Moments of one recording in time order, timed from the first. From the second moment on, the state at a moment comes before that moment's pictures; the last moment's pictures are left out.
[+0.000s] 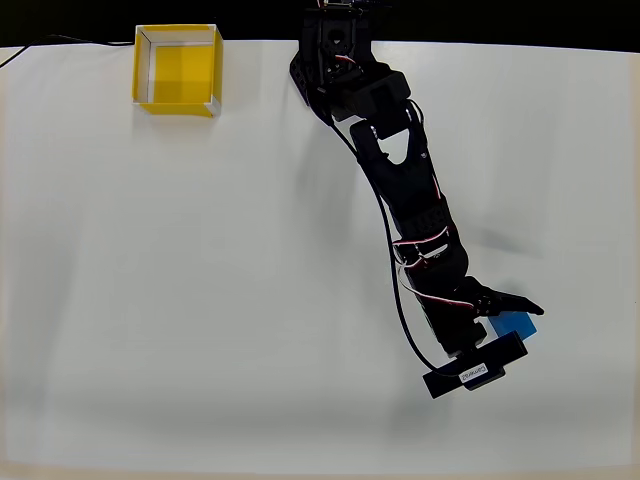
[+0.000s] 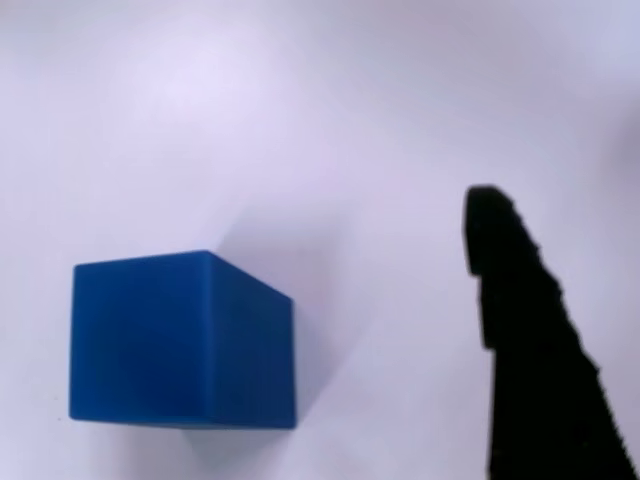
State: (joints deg) arm -30.9 67.3 102.2 -18.5 -87.3
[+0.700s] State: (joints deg) arm -37.8 47.5 86.4 -16.8 -81.2
